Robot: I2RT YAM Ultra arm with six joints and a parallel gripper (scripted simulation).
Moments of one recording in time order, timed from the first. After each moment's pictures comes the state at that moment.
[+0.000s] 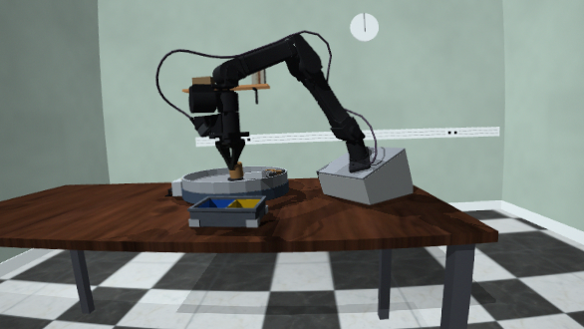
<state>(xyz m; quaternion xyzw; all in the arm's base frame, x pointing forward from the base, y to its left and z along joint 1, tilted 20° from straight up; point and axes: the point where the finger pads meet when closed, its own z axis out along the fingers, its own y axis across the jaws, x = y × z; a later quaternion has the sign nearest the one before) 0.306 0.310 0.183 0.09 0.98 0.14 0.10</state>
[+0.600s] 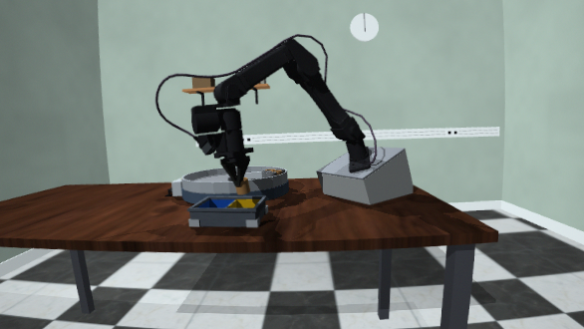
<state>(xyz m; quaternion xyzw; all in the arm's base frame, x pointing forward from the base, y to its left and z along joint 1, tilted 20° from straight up) 0.307 0.312 0.133 0.09 0.99 0.12 0.08</state>
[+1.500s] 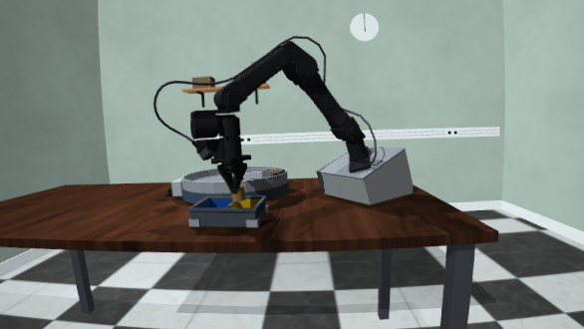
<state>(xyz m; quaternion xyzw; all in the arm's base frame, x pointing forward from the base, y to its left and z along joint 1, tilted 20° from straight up) 0.320 0.325 0.121 0.09 0.98 0.14 0.10</state>
